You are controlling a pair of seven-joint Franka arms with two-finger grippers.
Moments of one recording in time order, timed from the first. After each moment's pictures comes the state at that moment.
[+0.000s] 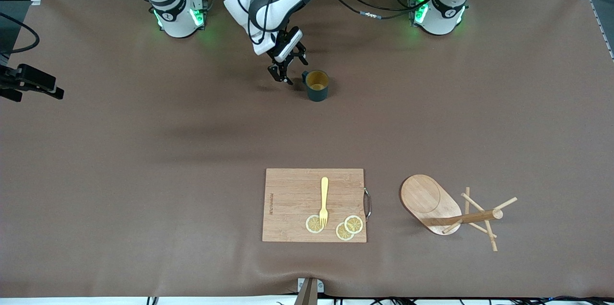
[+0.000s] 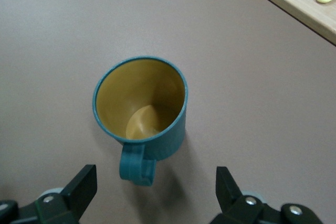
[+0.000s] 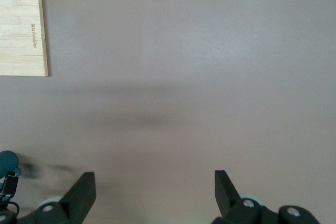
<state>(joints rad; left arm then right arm) -1.18 0.84 -0.15 -1.32 0.56 1.65 -2.46 -0.45 0.14 0.42 -1.35 0.01 1.42 -0.05</state>
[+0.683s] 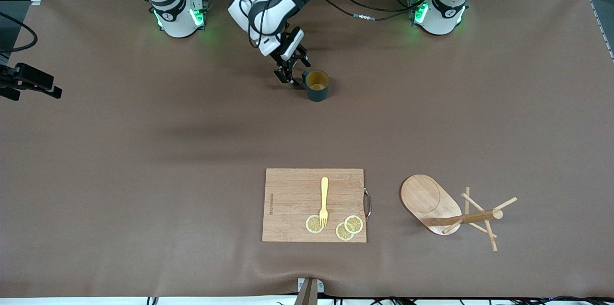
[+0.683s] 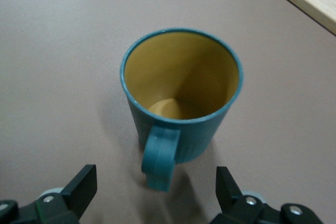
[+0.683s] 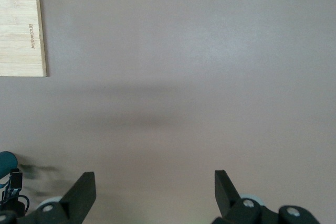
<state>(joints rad) -1.23 0.92 -0.11 -1.32 0.56 1.64 -2.66 -0.46 0.14 0.42 -1.35 0.01 1.42 -0.05</state>
